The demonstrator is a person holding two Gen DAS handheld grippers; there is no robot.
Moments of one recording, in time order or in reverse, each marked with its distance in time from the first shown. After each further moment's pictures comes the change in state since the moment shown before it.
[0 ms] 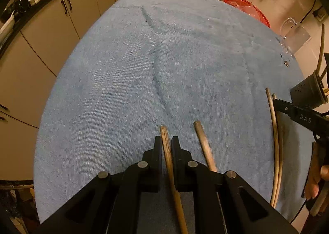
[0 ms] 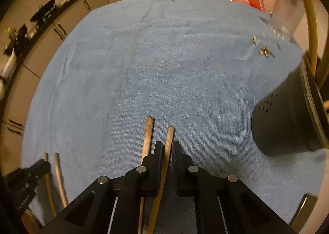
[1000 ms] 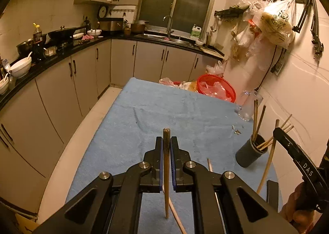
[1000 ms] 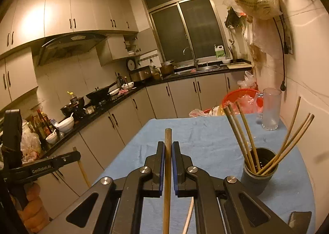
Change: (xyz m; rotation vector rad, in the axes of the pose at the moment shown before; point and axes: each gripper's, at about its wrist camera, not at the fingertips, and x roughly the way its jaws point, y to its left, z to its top) left arm -0.182 -0.004 0.000 -0.010 -0.514 -0.133; right arm -0.223 0.013 -0.081 0.010 -0.776 0.271
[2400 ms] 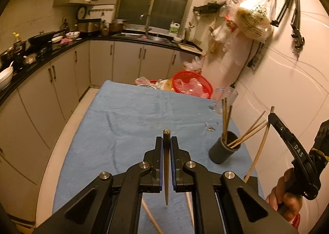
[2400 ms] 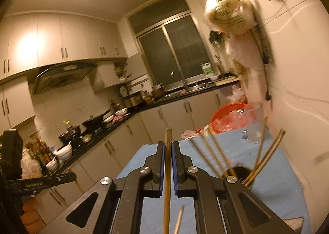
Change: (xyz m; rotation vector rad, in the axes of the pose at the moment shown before) left arm -0.023 -0.055 0.019 0.071 0.032 -0.134; right arm -0.053 -0.070 0.025 0.096 -0.196 -0.065
